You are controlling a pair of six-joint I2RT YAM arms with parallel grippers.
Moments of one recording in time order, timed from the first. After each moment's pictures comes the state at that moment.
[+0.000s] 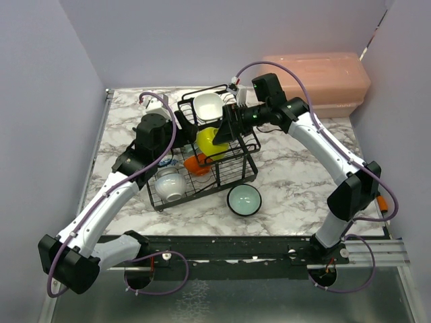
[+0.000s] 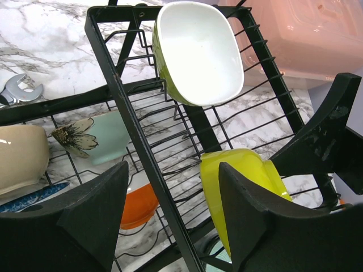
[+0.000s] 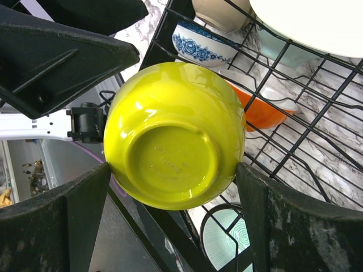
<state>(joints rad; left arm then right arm) -0.49 1.09 1.05 -0.27 -0.12 -0.57 0.57 1.73 1.75 -0.74 -0.73 0.23</state>
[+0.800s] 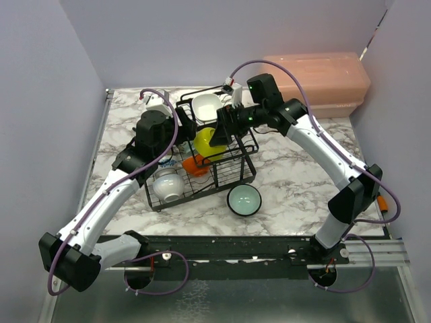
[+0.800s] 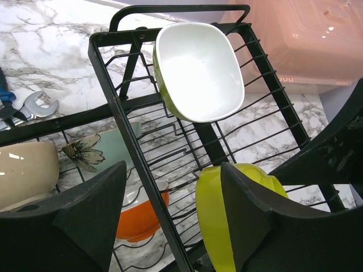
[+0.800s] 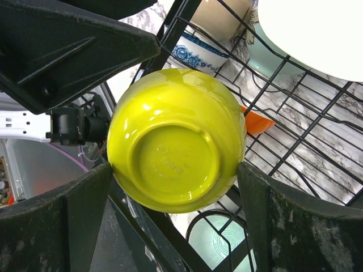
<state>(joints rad) -0.49 1.10 1.08 -0.27 -0.15 -0.50 0.63 1.71 1.78 -0.74 -0.63 0.16</state>
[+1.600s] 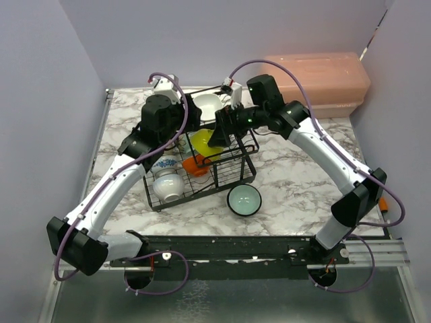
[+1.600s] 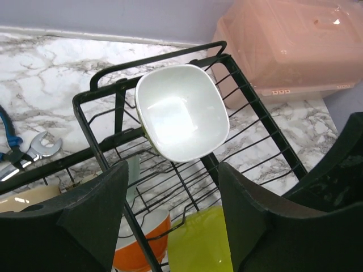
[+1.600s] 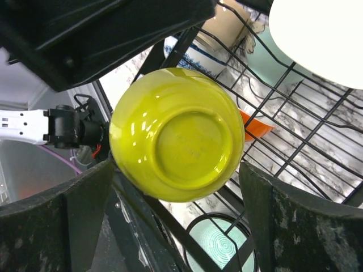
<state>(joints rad) -0.49 1.22 1.22 -0.26 -0.14 -0.40 0.65 1.69 1.76 -0.72 -0.57 0.14</state>
